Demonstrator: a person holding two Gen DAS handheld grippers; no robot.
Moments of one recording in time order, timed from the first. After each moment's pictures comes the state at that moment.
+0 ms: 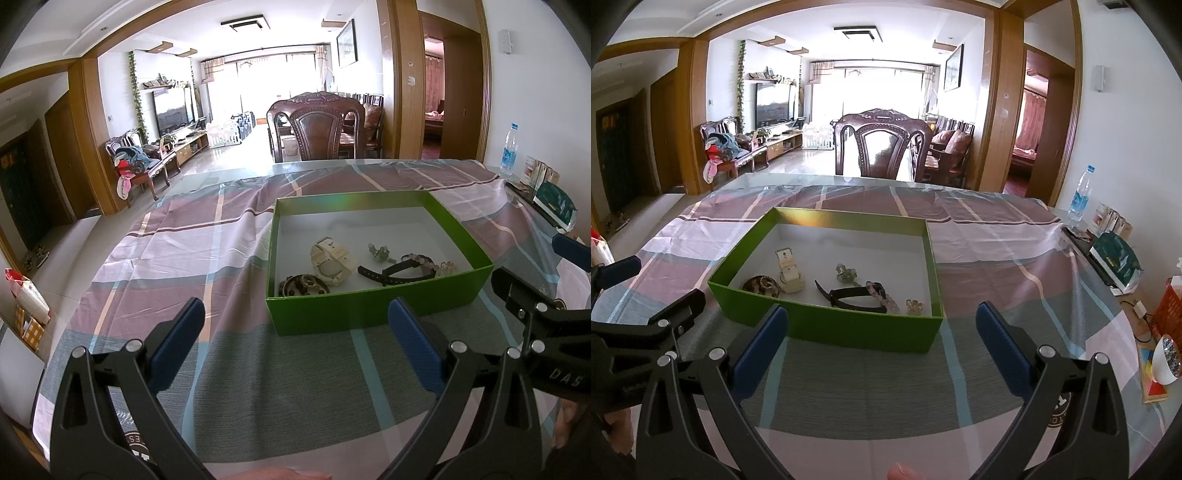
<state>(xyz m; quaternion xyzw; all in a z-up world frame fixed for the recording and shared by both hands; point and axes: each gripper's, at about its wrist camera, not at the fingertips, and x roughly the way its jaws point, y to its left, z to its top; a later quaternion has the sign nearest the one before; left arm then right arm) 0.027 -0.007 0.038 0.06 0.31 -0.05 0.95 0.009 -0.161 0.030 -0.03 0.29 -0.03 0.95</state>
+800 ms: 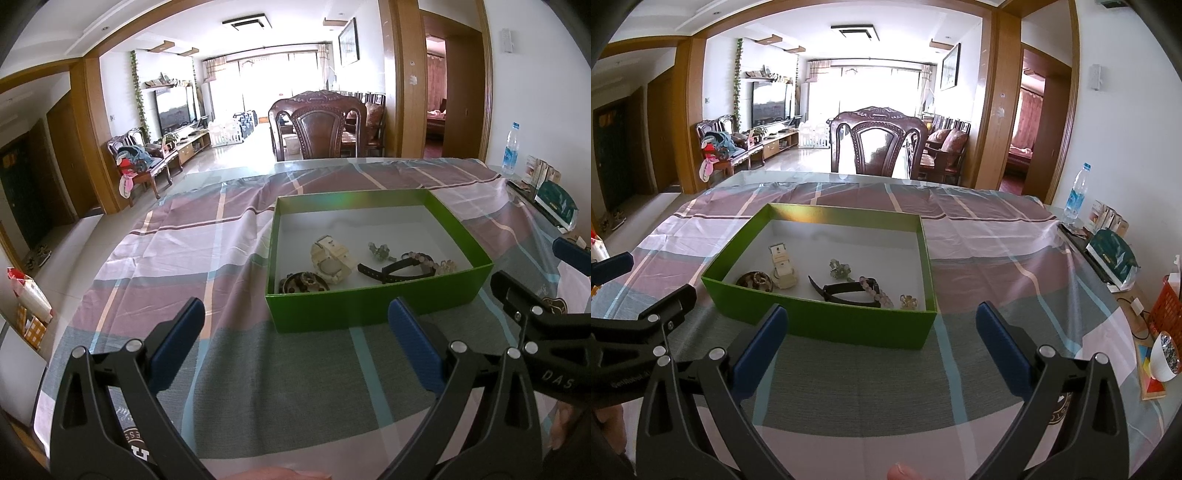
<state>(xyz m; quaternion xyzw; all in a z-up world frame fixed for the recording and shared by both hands) 0.024 -0.003 0.039 0.06 0.31 -0.05 0.95 0.012 -0.175 0.026 -0.03 0.30 -0.04 0.95</state>
